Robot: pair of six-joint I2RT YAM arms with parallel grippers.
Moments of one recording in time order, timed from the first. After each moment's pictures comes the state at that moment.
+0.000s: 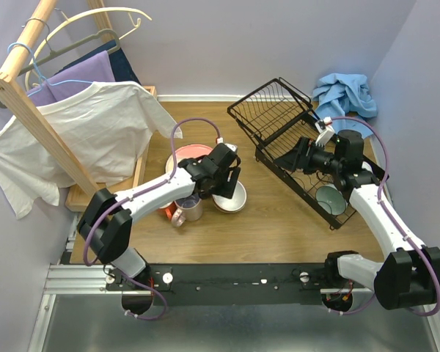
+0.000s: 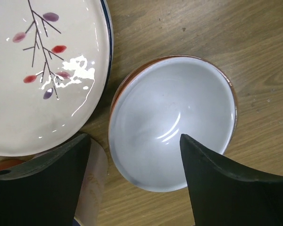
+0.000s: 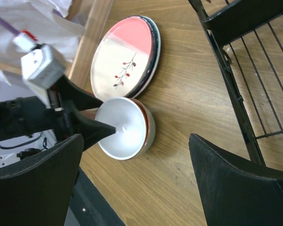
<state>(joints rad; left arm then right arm) -0.81 1.58 1.17 -0.60 -0.17 -0.40 0.11 1.14 0.82 -0.13 -0.70 0.46</state>
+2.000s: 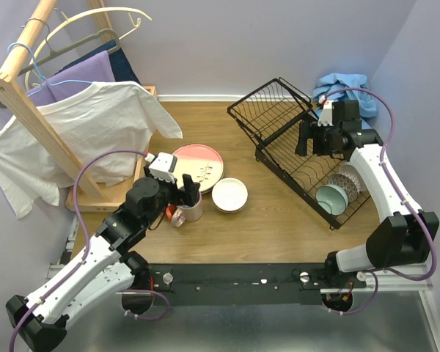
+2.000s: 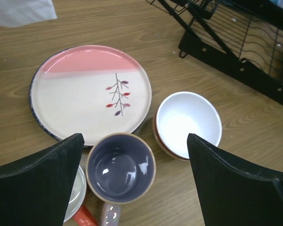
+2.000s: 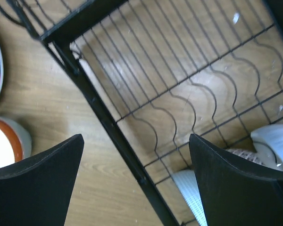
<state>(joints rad) -0.69 0.65 0.65 -0.26 -0.21 -0.29 0.11 1.43 1.31 -0.70 -0.14 0.02</state>
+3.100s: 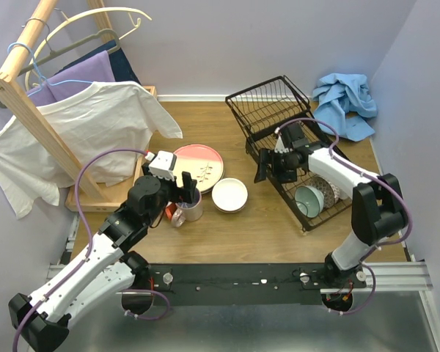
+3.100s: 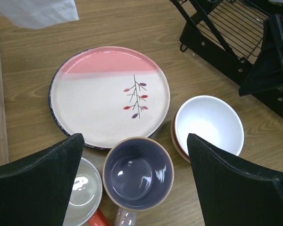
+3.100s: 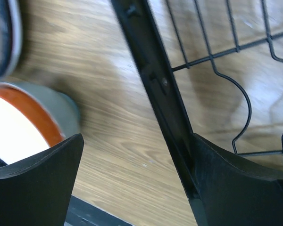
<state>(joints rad) -0.66 0.66 0.61 -0.23 -0.26 -0.24 0.37 1.63 1.11 -0.57 -0.26 0.36</state>
